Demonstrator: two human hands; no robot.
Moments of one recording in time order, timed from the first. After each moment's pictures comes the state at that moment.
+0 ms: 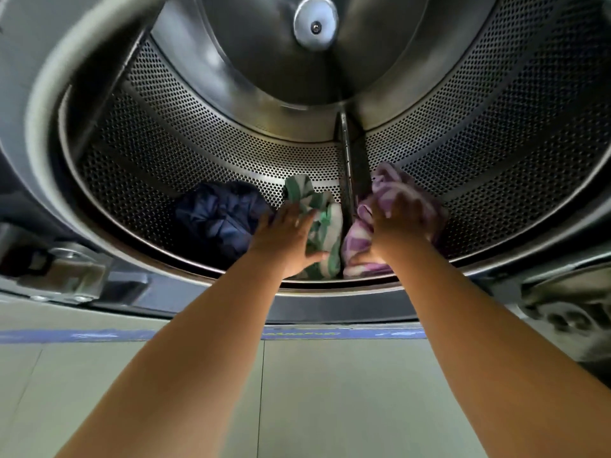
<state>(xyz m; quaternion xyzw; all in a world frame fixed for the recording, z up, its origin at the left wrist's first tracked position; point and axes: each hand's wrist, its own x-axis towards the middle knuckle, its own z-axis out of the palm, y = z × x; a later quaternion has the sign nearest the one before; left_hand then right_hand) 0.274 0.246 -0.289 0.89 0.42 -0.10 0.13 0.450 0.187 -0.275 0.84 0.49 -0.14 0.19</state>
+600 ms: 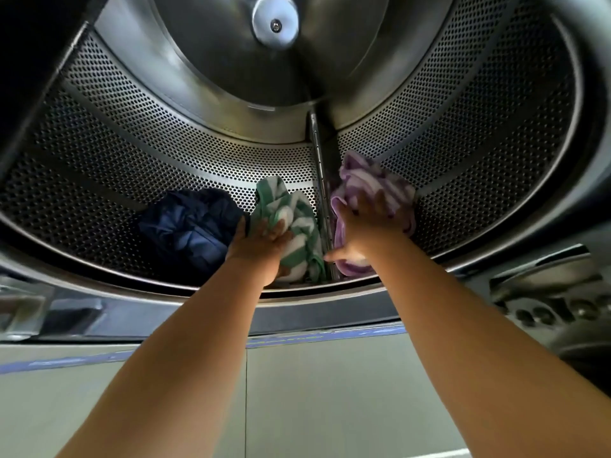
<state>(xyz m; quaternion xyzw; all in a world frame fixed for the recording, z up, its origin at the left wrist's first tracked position) 0.281 0.255 -0.305 0.89 0.37 -0.26 0.07 0.457 0.191 -0.259 0.81 0.52 -0.18 0.18</state>
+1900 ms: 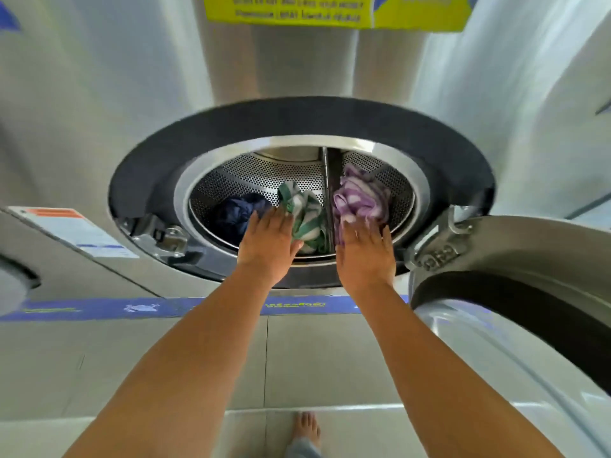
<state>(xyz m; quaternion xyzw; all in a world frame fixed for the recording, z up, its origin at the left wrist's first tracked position) 0.223 0.145 -0.156 0.89 0.45 -0.05 0.03 0.374 0.052 -0.149 0.83 0.55 -0.05 0.02</state>
